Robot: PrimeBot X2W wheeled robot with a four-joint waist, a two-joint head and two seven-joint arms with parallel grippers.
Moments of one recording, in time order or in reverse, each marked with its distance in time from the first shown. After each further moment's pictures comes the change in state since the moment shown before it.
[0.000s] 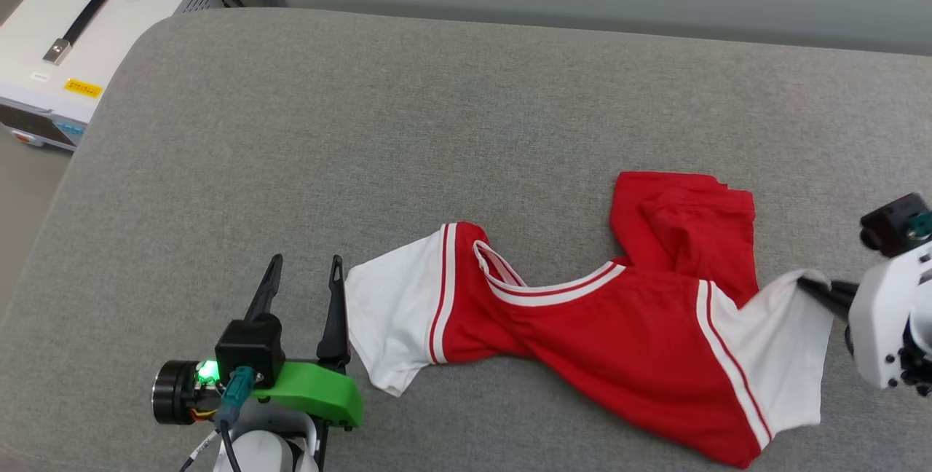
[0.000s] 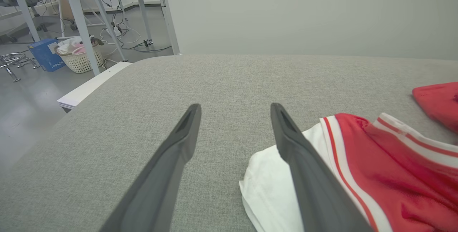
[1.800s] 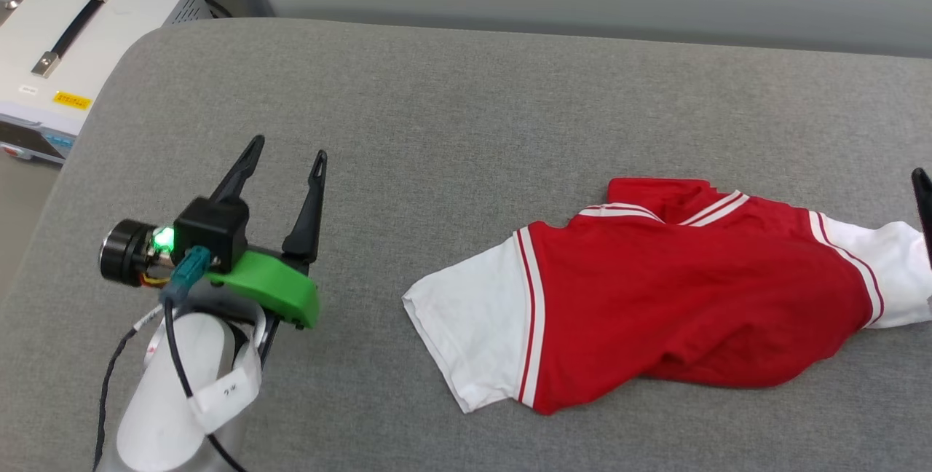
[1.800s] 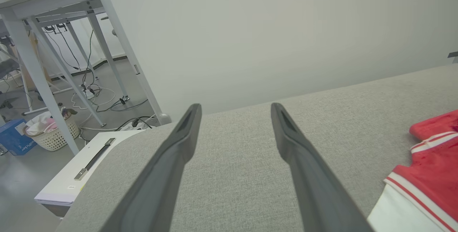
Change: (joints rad) left arm -0.254 0.178 -0.056 0.047 -0.053 -0.142 0.045; right arm 0.040 0.154 -0.424 0.308 -0.238 0.007 -0.628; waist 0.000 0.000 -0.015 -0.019
